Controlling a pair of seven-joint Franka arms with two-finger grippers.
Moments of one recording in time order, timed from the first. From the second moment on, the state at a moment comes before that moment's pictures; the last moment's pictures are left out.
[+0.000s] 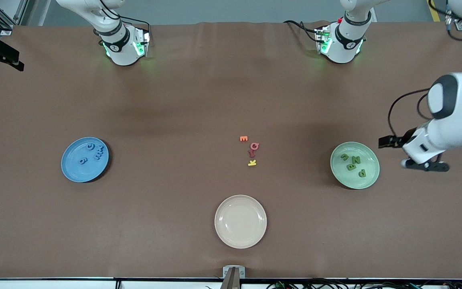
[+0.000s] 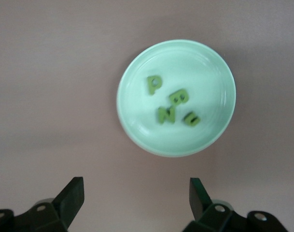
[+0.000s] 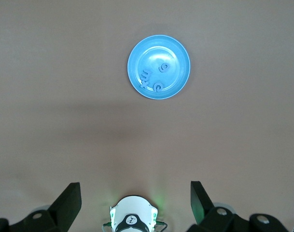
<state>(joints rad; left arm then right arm) 0.38 0.18 -0.35 -1.88 0.08 1.90 0.09 0.00 -0.16 -0.06 -1.61 -0.02 1.32 -0.08</state>
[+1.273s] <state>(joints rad) 0.47 0.07 -0.34 -1.56 -0.05 1.73 0.10 0.01 -0.12 -0.06 -1.61 0.02 1.41 -0.08</state>
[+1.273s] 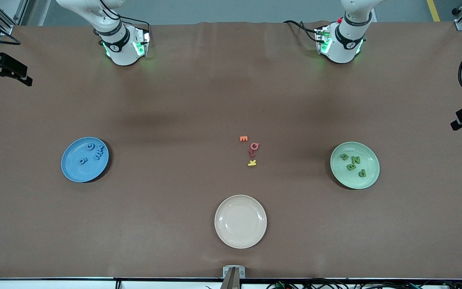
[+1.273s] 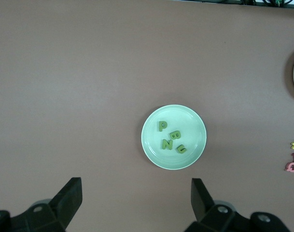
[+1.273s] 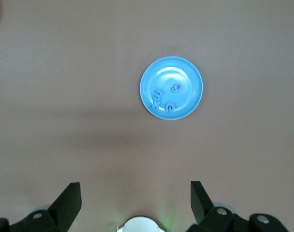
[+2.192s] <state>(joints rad) -0.07 0.06 0.19 -1.56 -0.05 1.69 0.10 0.02 -0.12 -0.06 -1.61 -0.01 1.42 -0.09</state>
